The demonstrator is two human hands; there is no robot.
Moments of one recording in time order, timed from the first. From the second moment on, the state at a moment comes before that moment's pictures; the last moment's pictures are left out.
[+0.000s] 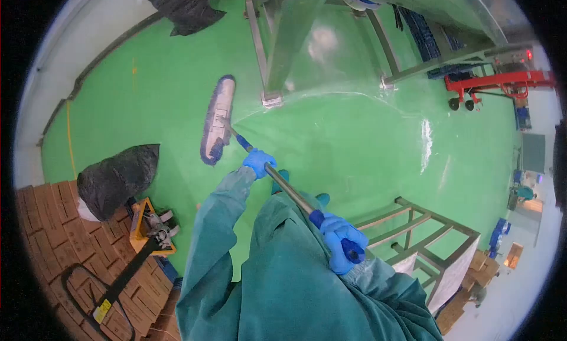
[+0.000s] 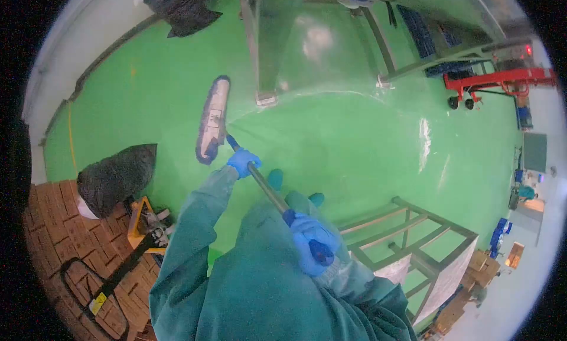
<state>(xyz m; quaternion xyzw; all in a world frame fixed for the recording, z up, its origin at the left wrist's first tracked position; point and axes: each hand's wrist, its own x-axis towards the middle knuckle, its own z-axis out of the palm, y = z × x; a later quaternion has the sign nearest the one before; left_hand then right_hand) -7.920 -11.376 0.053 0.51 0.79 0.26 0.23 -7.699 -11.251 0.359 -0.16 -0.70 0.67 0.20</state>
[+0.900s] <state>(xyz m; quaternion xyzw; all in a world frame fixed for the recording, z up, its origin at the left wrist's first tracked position) -7.725 -11.059 0.132 0.57 0.72 0.27 0.29 -7.546 -11.003 0.457 -0.09 -0.72 0.64 0.24</state>
